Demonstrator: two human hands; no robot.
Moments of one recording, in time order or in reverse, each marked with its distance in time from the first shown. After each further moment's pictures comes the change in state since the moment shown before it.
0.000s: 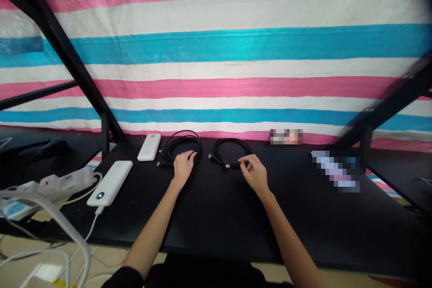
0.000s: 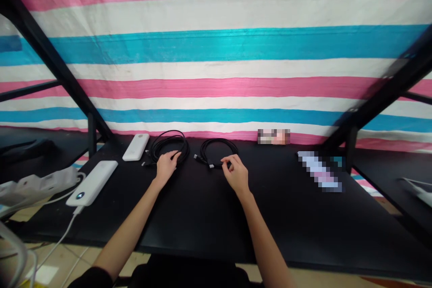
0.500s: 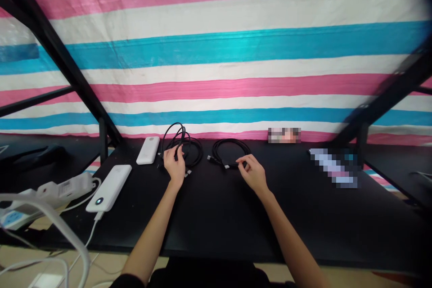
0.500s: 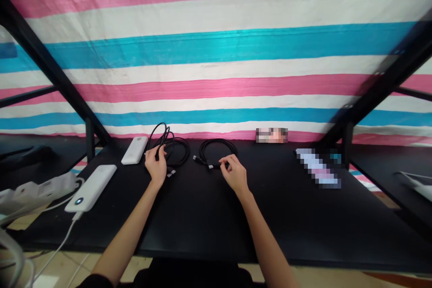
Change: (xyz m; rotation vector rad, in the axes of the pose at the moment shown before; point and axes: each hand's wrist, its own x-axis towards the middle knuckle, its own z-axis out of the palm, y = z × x) left_hand 0.001 0.011 -0.023 -0.245 0.547 -0.052; right_hand 0.000 0.000 0.001 -0.017 -0.040 -0.011
